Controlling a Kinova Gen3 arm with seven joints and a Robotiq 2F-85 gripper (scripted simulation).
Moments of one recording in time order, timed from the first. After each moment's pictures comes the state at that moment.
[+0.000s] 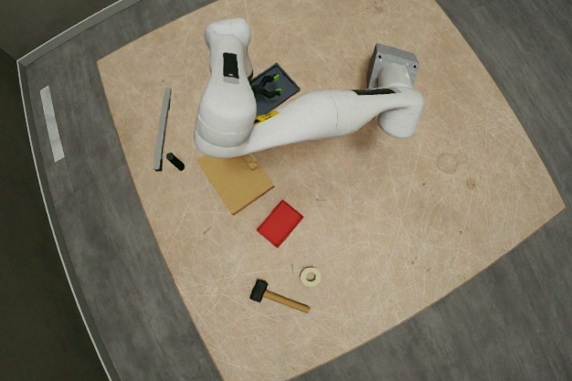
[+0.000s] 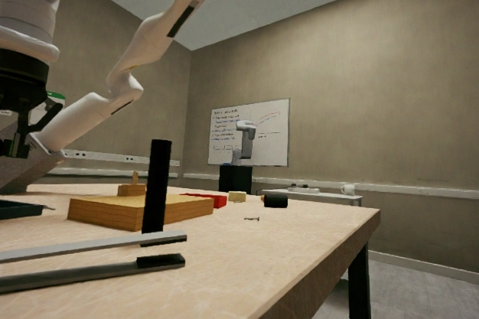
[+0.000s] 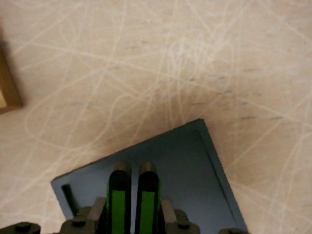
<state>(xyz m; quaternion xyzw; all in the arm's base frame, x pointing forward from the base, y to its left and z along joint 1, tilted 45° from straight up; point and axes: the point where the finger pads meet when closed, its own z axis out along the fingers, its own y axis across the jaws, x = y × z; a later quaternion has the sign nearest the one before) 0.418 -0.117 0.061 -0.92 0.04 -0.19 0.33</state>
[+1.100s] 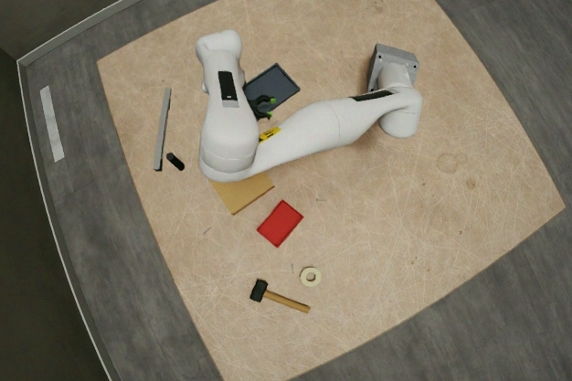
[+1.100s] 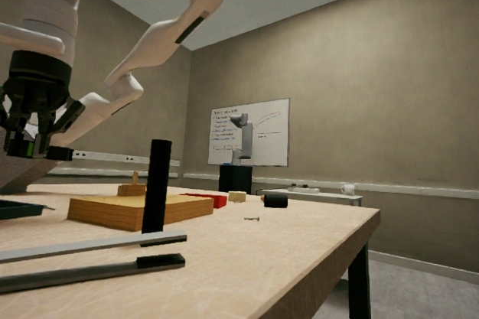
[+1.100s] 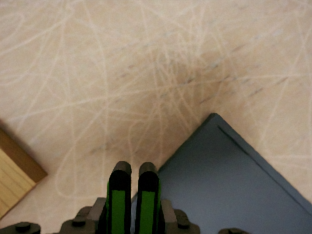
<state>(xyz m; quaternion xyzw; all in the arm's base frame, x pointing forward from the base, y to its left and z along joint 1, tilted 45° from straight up) 0.439 -0.099 0.087 -0.90 0.23 -0.12 0.36</state>
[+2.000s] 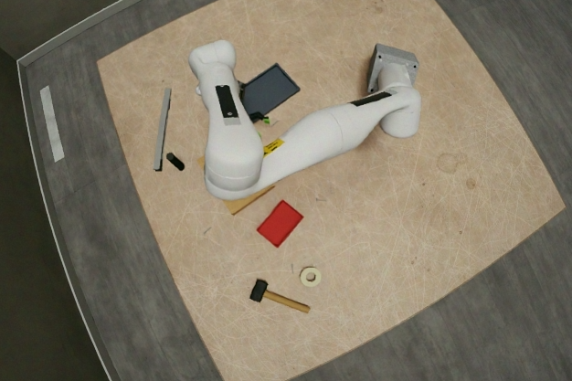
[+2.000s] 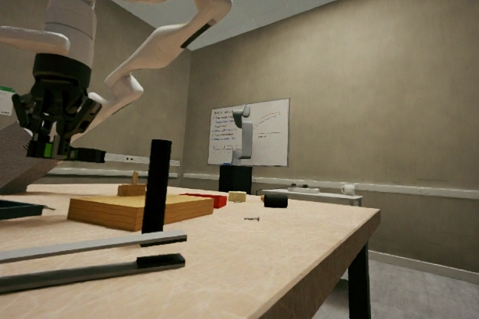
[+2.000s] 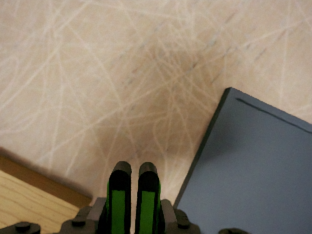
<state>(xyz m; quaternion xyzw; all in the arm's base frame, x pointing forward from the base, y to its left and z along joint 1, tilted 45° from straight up) 0.455 -0.083 0.110 -0.84 0.38 -0.06 0.38</state>
